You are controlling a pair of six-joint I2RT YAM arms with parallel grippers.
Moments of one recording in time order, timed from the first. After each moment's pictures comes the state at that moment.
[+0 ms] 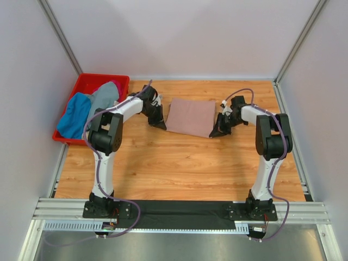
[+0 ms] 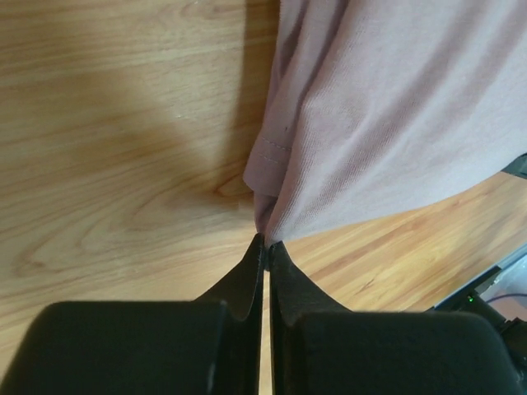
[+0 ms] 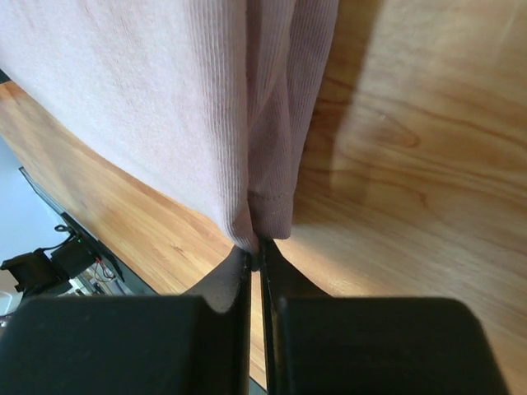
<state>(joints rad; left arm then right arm) -0.34 2.18 1.65 -0.67 0.45 -0.43 0.07 2.04 1.32 -0.60 -0.65 0.27</state>
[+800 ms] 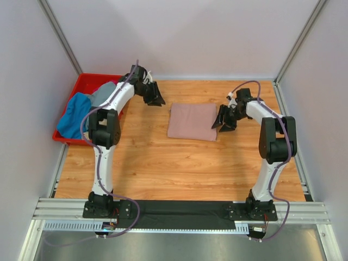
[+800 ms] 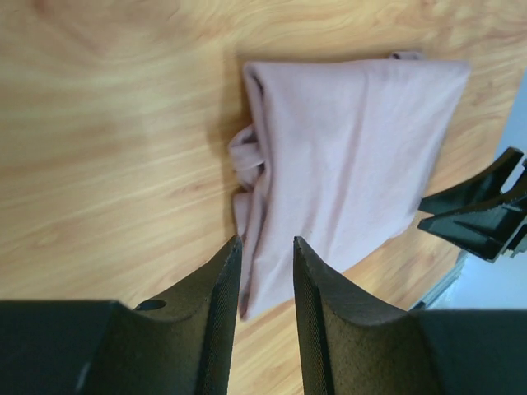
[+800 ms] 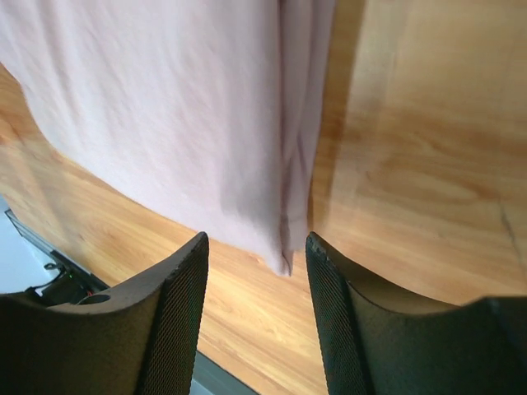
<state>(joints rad) -0.23 2.31 2.05 -0.75 0.55 -0.47 0.05 1.95 1.36 -0.66 -0.55 0.28</state>
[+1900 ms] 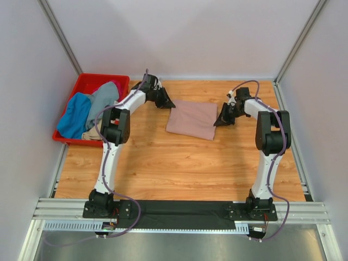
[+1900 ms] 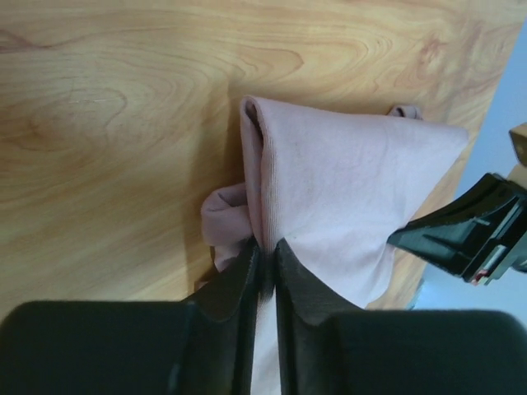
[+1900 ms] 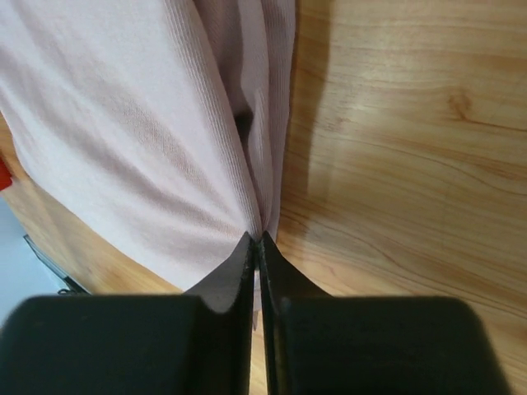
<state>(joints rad) -0.29 2.52 2.11 -0.47 0.61 -0.68 0.02 2.12 1.49 -0.57 -0.57 0.32</state>
